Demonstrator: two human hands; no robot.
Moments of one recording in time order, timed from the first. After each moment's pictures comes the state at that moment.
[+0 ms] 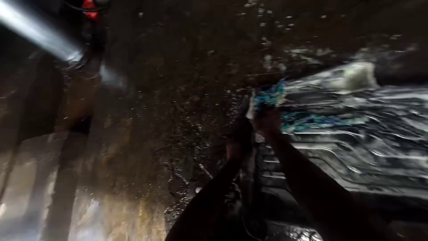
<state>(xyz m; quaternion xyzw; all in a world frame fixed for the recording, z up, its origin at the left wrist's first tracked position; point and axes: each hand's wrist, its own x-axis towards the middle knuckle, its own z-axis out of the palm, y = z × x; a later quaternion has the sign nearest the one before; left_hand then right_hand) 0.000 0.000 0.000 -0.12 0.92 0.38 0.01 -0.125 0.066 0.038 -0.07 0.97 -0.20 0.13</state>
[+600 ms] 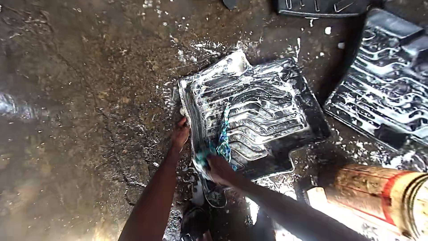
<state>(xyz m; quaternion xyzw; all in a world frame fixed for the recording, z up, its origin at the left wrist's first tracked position) -0.017 -0.023 -0.004 -0.13 0.75 0.63 0.11 0.085 0.144 0.093 -0.07 0.87 -0.23 0.42</state>
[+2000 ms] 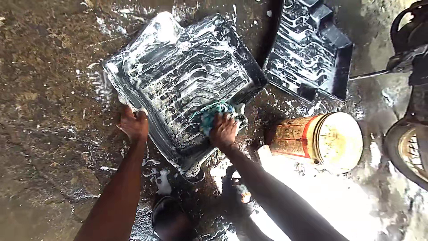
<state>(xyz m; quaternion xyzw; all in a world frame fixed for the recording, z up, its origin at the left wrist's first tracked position) -0.011 0.012 -0.004 -0.16 0.92 0.36 -0.01 0.091 0.283 0.057 0.19 0.97 -0.03 0.14</state>
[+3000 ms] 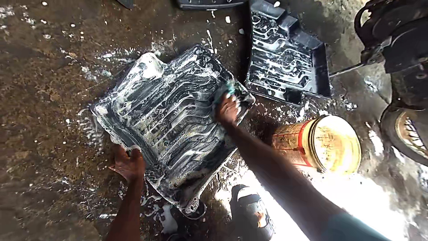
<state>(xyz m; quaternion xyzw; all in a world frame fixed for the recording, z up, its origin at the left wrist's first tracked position) -0.004 0.012 0.000 -0.13 0.93 0.34 -0.06 -0.031 0.373 0.048 0.36 0.93 -0.09 0.01</state>
